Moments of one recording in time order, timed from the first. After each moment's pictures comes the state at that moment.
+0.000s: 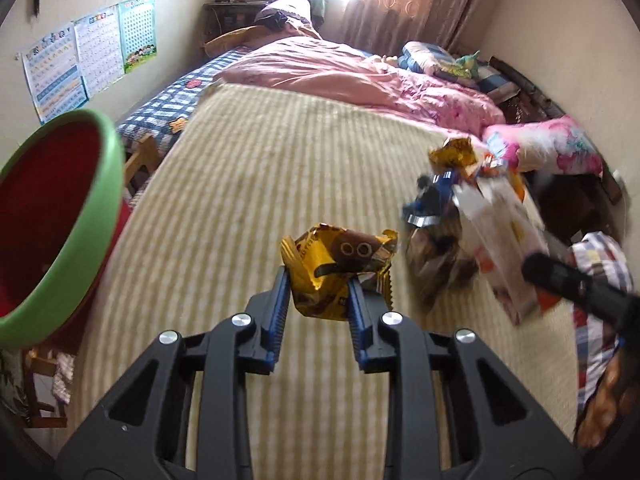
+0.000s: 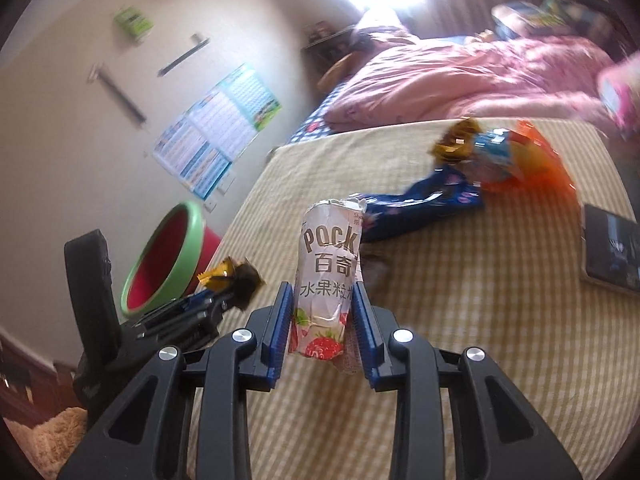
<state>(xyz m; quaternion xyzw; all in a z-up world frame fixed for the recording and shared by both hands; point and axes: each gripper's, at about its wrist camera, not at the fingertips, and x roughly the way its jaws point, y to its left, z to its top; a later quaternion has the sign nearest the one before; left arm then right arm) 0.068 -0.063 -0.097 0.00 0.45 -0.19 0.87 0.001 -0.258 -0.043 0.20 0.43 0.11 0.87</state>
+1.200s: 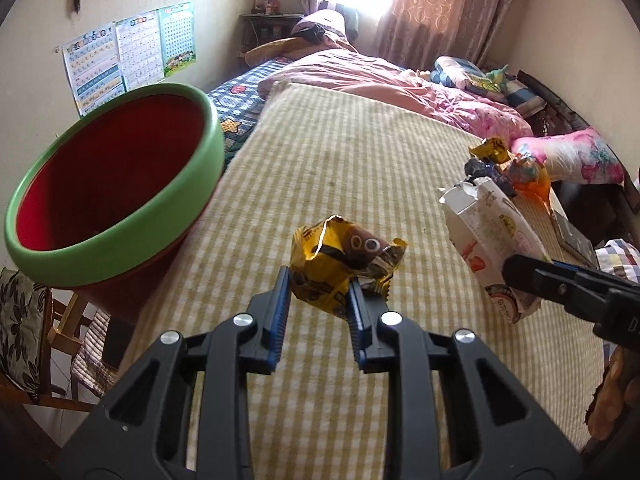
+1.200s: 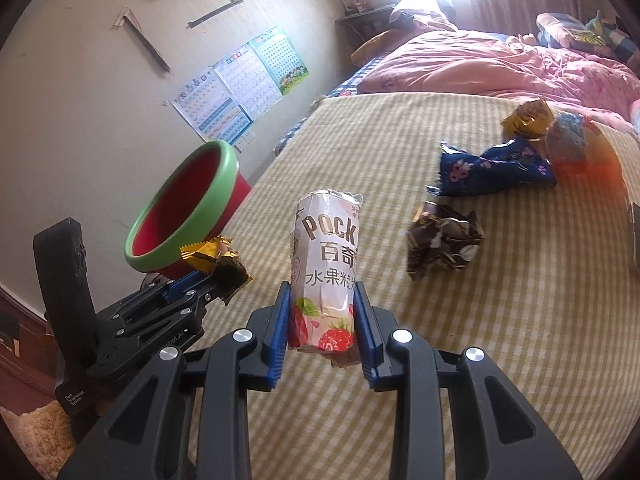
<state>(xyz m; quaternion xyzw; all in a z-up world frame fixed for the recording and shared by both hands) 0.038 -0.005 -0.099 0.00 0.43 -0.13 0.89 0.006 -0.193 -0.063 0.15 0.46 0.15 0.86</state>
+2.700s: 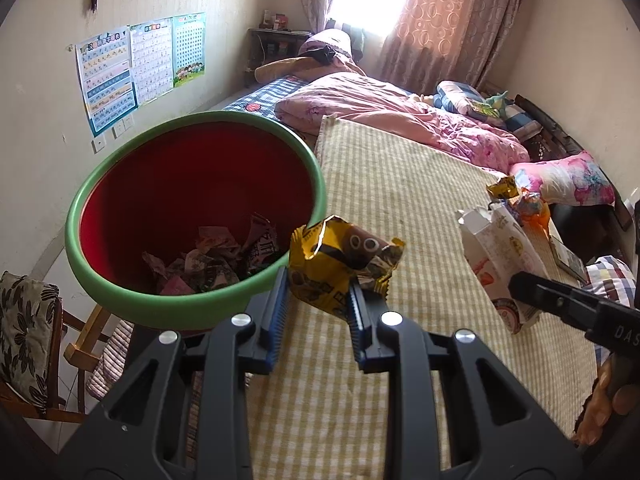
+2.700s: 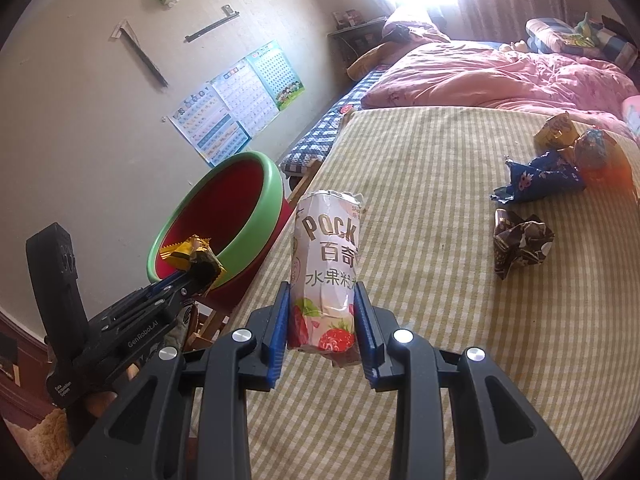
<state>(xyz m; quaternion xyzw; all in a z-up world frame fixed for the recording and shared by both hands) 0.050 0.089 -0.069 -0.03 0.40 -0.14 0.91 0.005 -0.123 -0.047 0.16 0.44 0.13 0.87</state>
